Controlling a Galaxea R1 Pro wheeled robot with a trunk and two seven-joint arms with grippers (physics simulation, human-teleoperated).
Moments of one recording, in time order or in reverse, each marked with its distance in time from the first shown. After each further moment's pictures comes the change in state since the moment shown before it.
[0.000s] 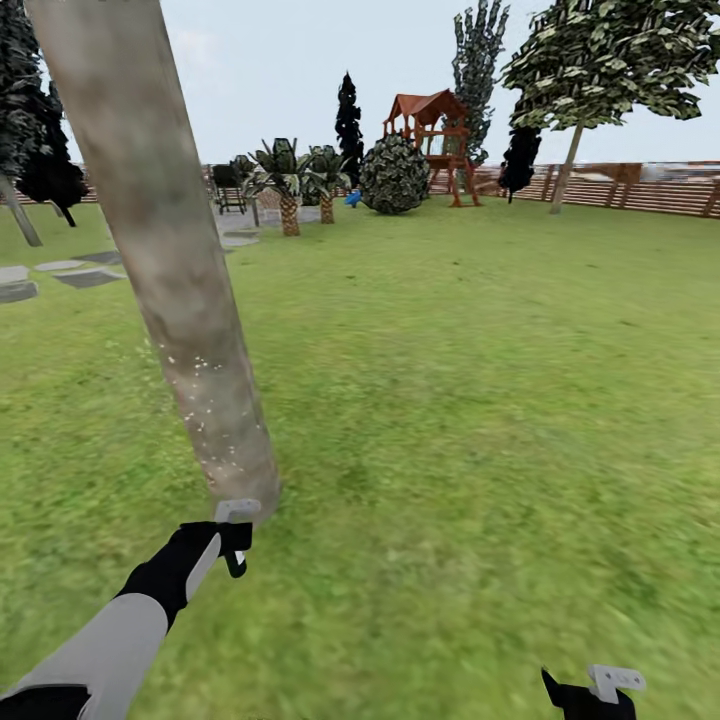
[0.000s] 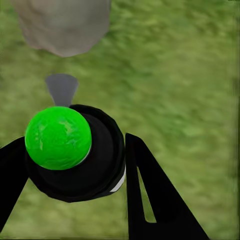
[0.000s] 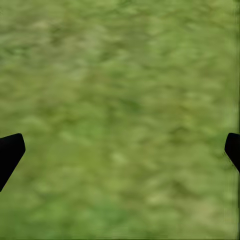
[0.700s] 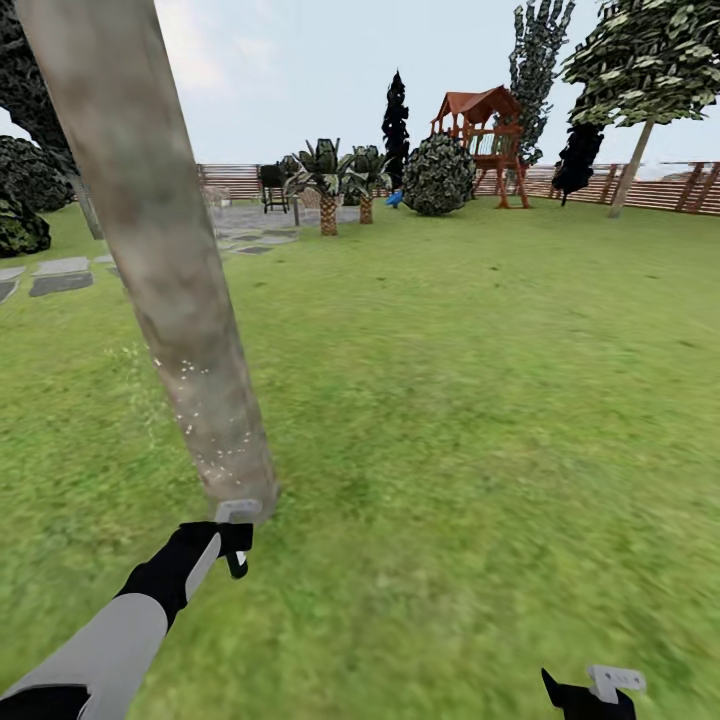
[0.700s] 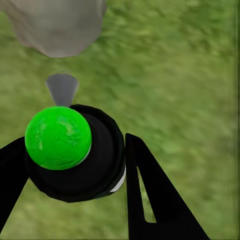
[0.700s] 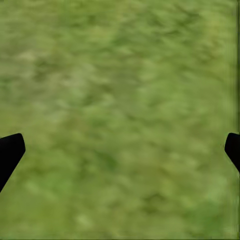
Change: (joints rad) left arm 0.000 0.001 -0.001 0.000 -0.001 0.007 -0.015; right arm 0.000 0.000 0.000 0.000 0.001 0.000 0.000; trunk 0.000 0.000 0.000
